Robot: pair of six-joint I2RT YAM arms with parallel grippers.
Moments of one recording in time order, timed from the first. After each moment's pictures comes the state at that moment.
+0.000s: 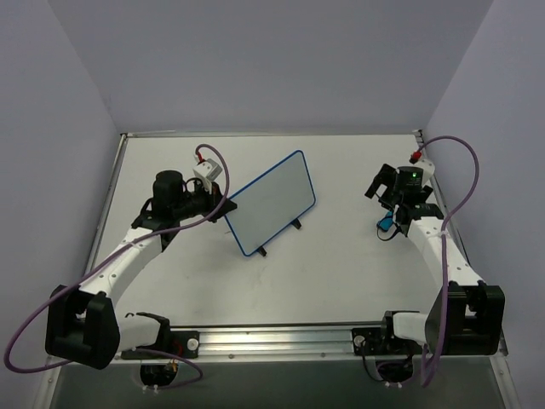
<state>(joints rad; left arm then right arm) -0.29 1.26 0.83 0.00 0.60 -0.04 -0.01 1.25 0.86 -0.26 0.19 0.45</state>
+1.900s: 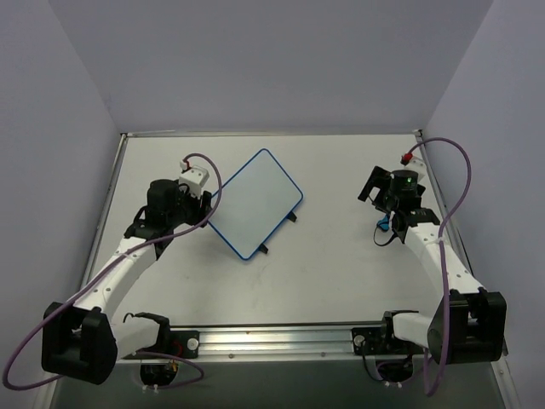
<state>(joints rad) -0.25 1.17 0.77 -0.13 0.16 0.11 0.05 1.20 0.80 -0.20 0.16 0.42</state>
